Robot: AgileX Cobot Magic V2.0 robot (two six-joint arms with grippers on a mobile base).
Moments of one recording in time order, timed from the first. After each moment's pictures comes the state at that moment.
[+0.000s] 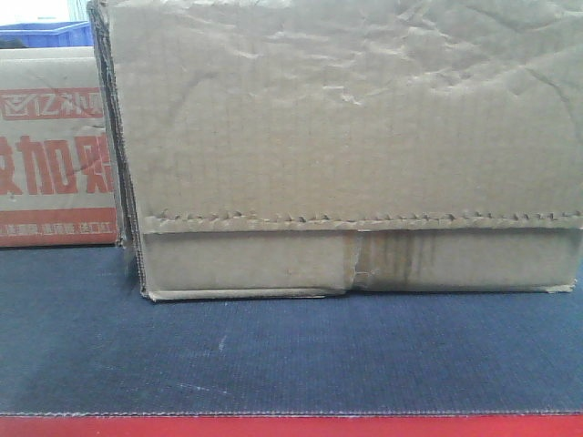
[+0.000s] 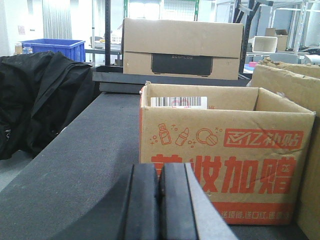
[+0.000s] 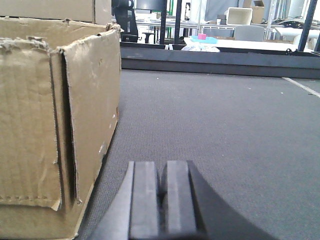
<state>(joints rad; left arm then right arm) 0.01 0.01 0.00 0.05 0.00 -0.06 0.03 0.00 0.00 0.13 0.10 -0.14</state>
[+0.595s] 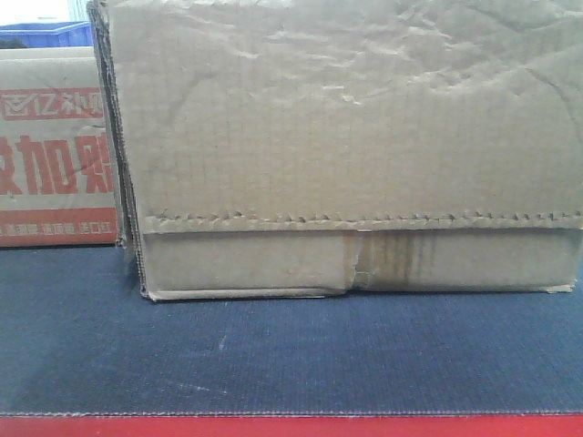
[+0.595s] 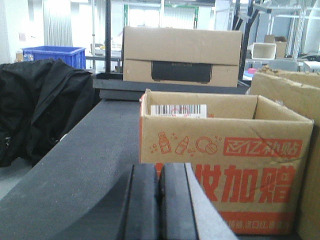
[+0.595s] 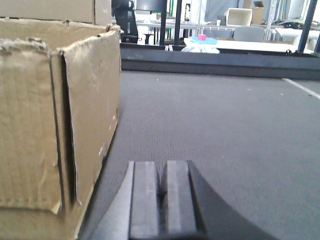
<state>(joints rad) 0.01 0.01 0.00 0.05 -0.03 -0.06 0.03 0.00 0.00 0.13 0.08 -0.14</state>
